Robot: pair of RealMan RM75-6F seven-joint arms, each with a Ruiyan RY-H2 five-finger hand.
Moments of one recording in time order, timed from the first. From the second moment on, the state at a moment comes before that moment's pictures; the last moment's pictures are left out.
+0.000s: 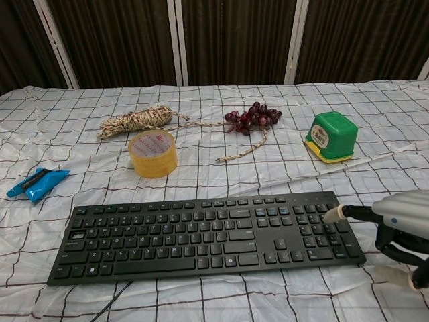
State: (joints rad) left arm -0.08 -1.10 -0.02 -1.68 1.49 1.46 0.02; right arm 0.45 -1.32 -0.03 -1.77 -1.31 0.90 -0.40
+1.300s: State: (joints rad) left arm -0.08 -1.10 -0.02 -1.68 1.49 1.46 0.01; right arm 0.45 -1.35 -0.04 -1.78 -1.22 1.02 -0.49
